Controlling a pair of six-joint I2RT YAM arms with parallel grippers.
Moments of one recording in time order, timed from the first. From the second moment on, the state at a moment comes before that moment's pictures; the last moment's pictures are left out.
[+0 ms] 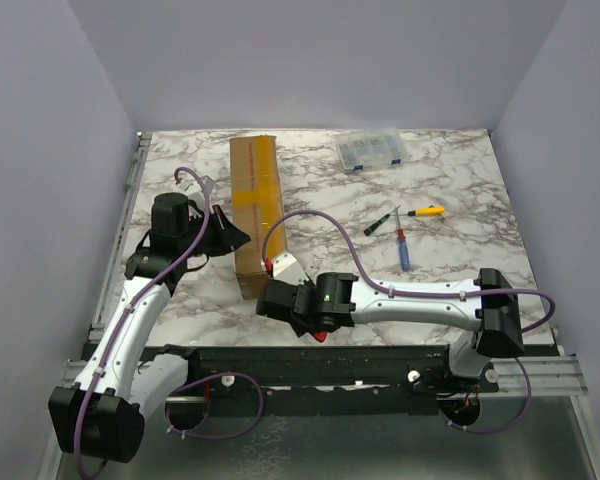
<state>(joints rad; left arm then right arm) -0.16 0.95 0.85 -0.44 0.47 -0.47 1.40 1.68 1.43 -0.97 0.46 0.66</state>
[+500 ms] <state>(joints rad) -0.19 0.91 0.68 -0.45 0.48 -0.64 1.40 1.74 1.50 -1.03 0.50 0.75</state>
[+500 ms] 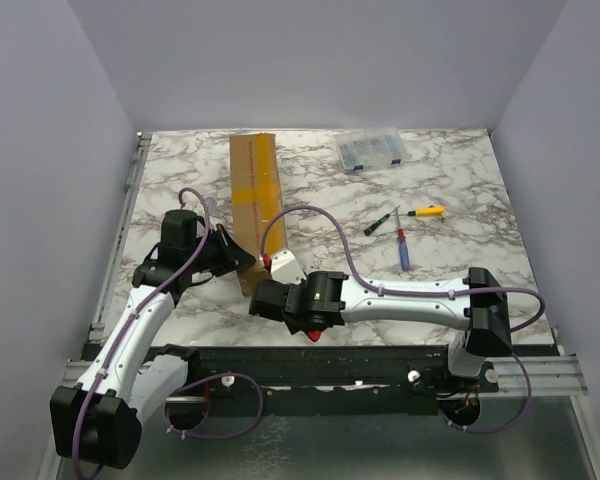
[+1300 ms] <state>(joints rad) -0.22 1.01 0.77 -0.51 0.31 -0.67 1.38 1.74 1.47 -1.08 0.57 0.88</state>
